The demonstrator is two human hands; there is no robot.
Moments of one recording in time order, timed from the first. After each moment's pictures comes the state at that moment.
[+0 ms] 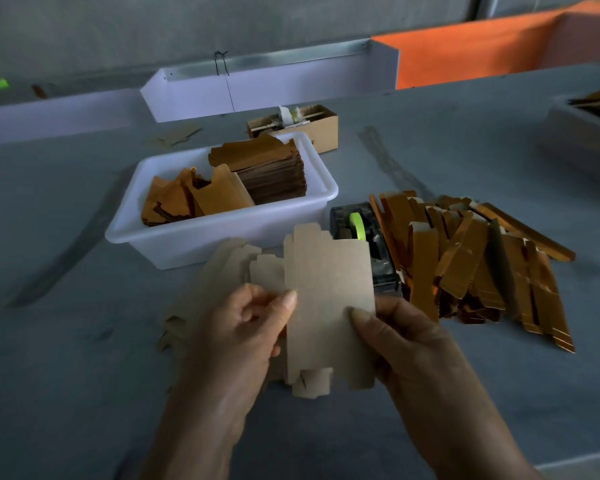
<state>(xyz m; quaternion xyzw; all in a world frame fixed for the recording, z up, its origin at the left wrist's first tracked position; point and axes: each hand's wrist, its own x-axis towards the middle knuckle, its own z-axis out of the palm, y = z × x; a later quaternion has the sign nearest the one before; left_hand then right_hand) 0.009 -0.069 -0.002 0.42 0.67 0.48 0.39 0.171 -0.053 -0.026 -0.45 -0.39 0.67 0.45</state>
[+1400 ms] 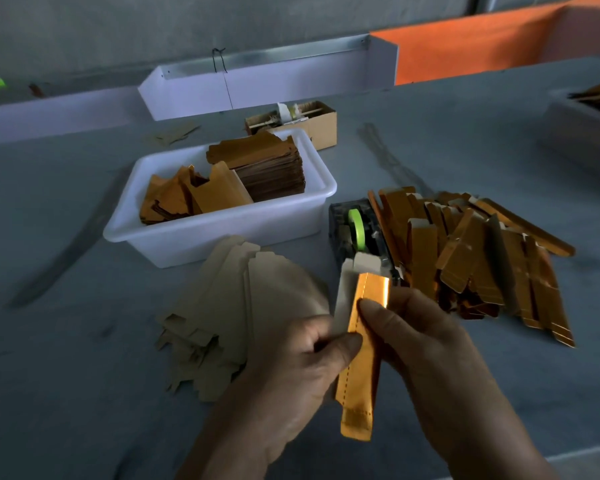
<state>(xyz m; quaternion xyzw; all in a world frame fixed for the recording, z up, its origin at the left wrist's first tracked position) 0.036 -0.072 -0.013 0.55 0.55 0.36 0.52 0.176 -0.050 -0.027 -0.47 -0.44 0.60 0.48</state>
